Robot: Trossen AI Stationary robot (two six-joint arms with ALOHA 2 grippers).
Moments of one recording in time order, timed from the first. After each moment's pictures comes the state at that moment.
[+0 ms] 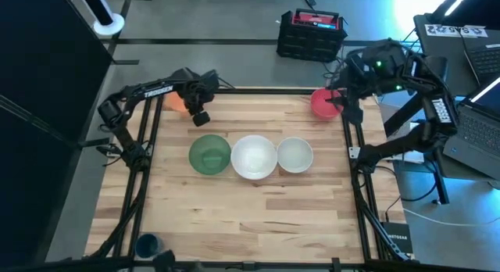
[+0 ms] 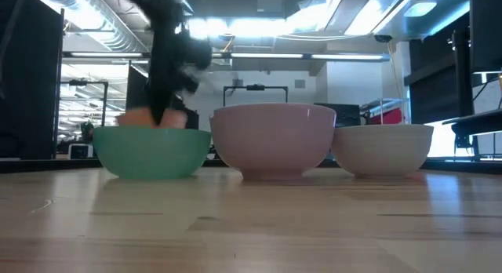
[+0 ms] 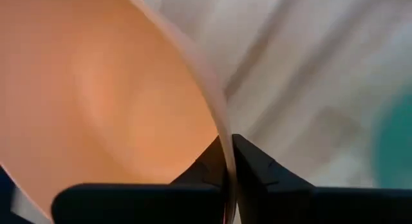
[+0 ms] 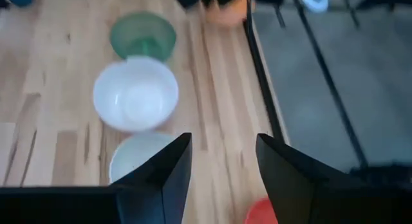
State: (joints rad) left arm 0.63 1.70 1.41 -1.24 -0.21 0.17; right arm -0.40 1.28 2.03 -1.57 -0.09 -0.29
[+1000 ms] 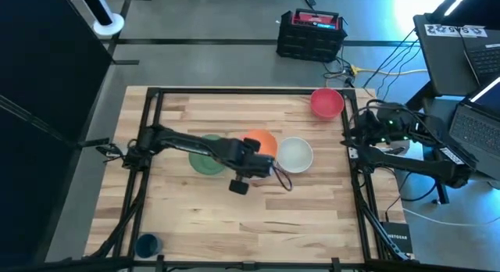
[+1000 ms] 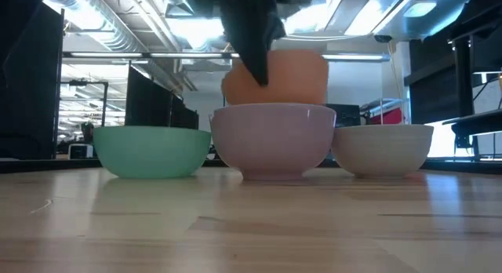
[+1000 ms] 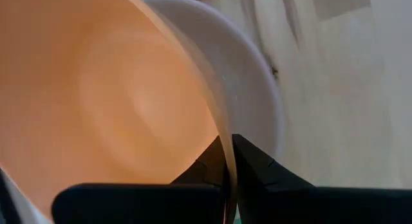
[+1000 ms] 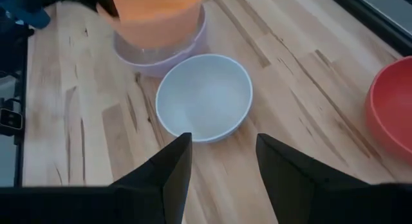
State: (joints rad) left arm -0.16 2.12 1.98 -1.21 -0.24 0.17; right arm -0.40 0.45 0.95 -1.26 -0.20 0.15
